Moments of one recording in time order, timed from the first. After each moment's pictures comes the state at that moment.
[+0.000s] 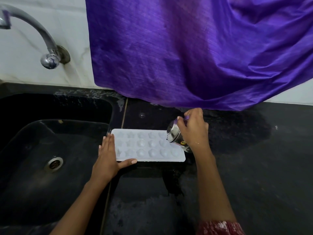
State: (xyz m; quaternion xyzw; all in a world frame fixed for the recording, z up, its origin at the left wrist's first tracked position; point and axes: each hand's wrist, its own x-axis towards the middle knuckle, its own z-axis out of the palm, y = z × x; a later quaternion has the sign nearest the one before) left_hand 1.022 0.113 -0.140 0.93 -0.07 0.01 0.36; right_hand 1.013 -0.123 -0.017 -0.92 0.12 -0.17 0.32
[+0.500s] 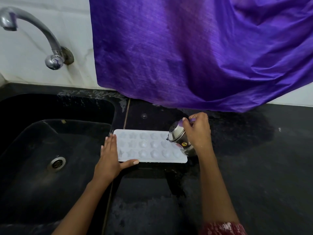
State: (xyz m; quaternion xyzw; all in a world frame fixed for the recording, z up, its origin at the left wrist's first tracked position) left_hand 1.023 0.113 -0.141 0.93 -0.07 0.01 0.37; right_hand 1.014 -0.125 -0.019 -0.89 0.17 -0.18 0.39
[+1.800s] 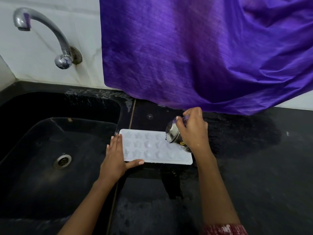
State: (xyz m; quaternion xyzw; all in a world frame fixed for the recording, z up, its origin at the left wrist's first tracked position) left_hand 1.020 0.113 -0.137 0.93 -0.07 0.01 0.36; right_hand 1.019 -0.101 -0.013 -0.93 0.08 -0.18 0.32
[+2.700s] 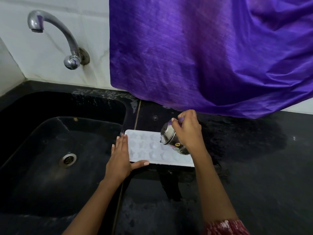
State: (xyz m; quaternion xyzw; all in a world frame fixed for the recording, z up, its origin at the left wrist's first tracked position) left_hand 1.020 0.112 -0.135 0.94 -0.07 0.01 0.34; right_hand 1.031 -0.079 -0.016 -0.92 0.07 -0.13 0.35
